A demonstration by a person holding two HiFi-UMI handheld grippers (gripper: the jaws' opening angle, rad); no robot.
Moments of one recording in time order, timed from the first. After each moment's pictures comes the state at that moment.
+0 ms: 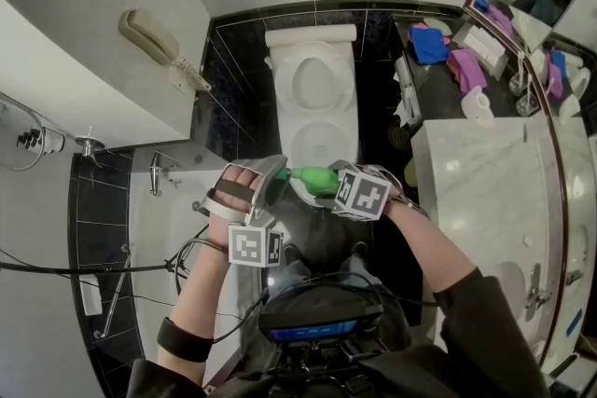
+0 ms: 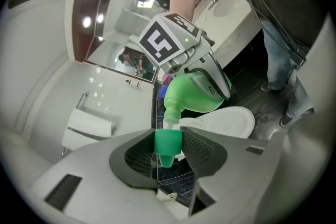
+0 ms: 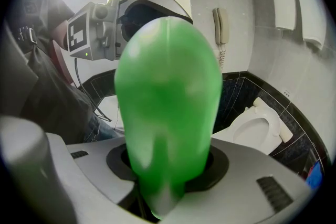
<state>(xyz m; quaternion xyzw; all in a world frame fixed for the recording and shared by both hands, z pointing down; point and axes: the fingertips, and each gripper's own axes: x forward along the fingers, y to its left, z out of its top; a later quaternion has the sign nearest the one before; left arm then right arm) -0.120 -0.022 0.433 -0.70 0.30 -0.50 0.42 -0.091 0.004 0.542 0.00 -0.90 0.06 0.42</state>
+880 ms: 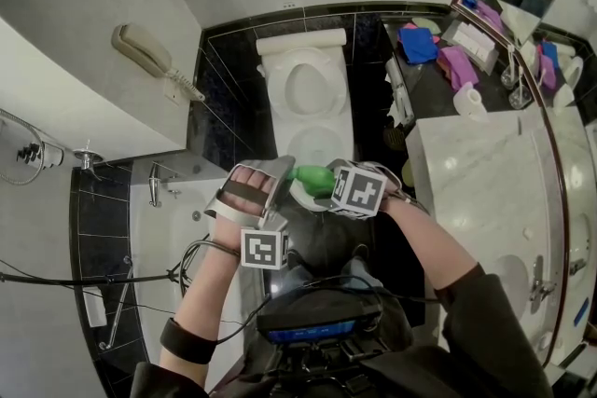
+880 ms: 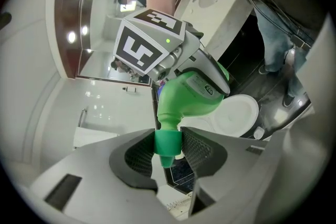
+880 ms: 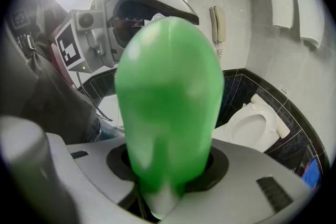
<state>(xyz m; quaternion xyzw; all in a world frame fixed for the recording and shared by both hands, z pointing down) -0.089 -0.025 0.427 -0.66 0.27 -0.52 0.47 -0.079 0.003 0.530 0.00 -0.90 0.07 0.44</state>
